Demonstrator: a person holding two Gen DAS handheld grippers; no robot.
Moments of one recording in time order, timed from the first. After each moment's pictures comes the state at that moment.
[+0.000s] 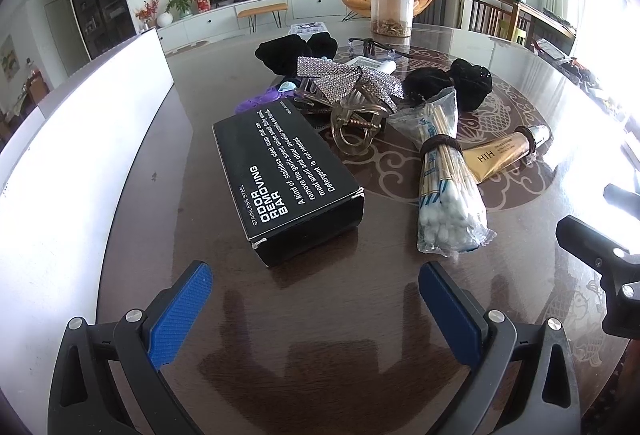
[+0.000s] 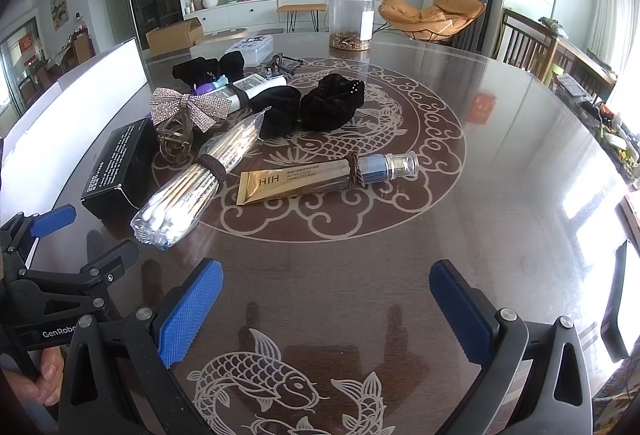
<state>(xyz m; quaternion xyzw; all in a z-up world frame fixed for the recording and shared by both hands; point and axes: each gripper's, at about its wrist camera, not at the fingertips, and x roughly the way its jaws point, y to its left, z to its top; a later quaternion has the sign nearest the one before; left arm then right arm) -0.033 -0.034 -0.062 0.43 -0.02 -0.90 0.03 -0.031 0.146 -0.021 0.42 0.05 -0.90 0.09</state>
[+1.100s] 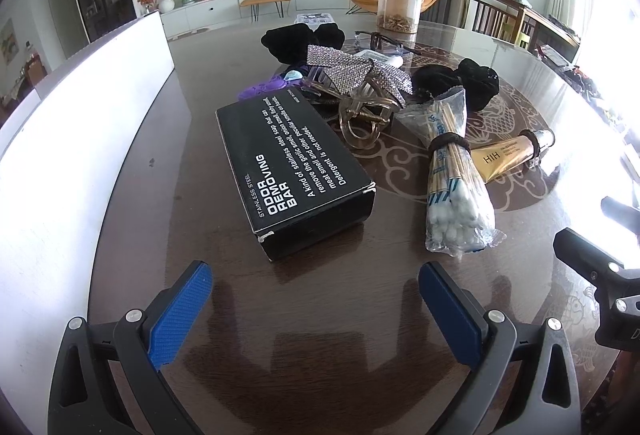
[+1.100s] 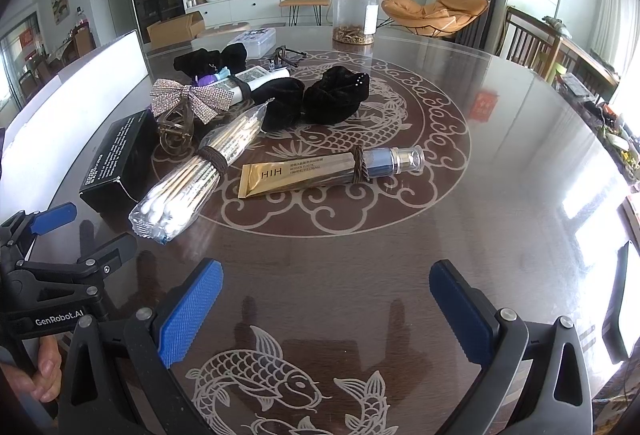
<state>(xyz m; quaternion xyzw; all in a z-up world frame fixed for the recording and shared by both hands) -0.036 -0.041 -0.067 0.45 0.00 -0.89 0.03 -0.032 0.144 -0.023 0.43 0.06 -0.90 0.09</state>
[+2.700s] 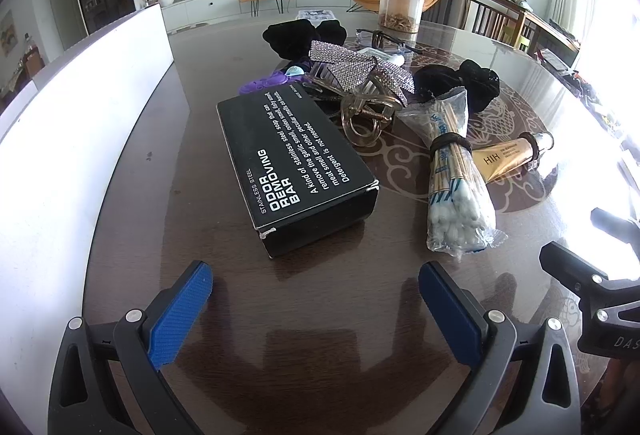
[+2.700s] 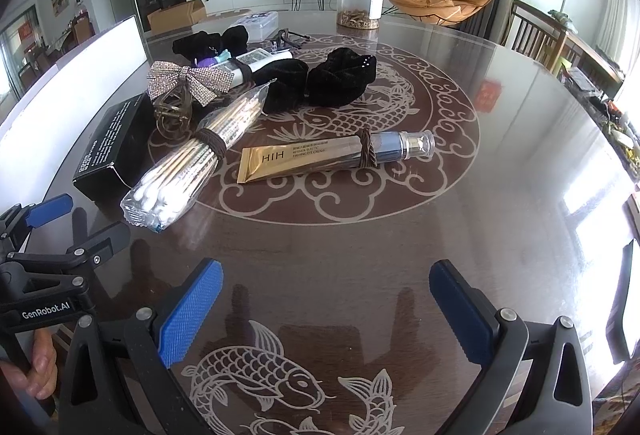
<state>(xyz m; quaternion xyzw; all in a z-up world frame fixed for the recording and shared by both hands) -0.036 -0.043 -0.070 0.45 0.02 -0.89 0.03 -0.036 0.141 -0.030 0.45 0.07 -0.88 0.10</state>
